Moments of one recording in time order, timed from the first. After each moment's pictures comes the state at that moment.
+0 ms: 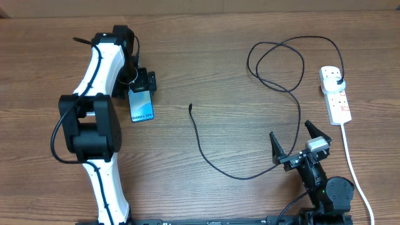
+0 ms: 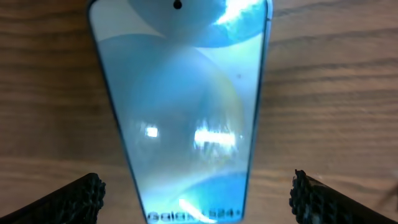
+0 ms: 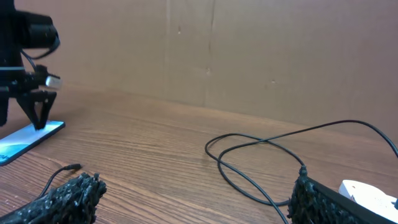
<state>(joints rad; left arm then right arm) -0.02 2.28 1.88 -1.23 0.06 -0.19 0.00 0.01 0.02 -0.01 -0.32 -0.07</state>
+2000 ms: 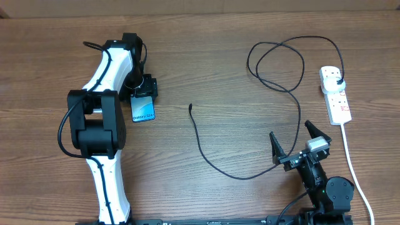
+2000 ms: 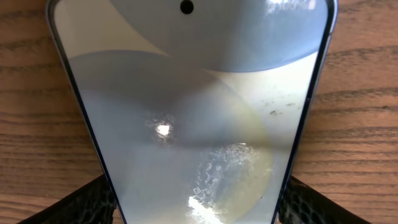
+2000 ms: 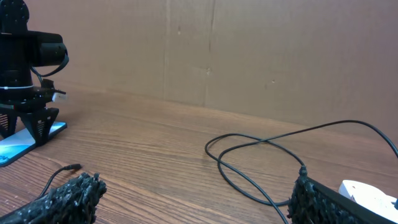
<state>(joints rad) -0.05 2.31 1.82 -1.16 0.00 -0.21 0.00 0.01 0.02 -0.01 -0.32 -0.07</state>
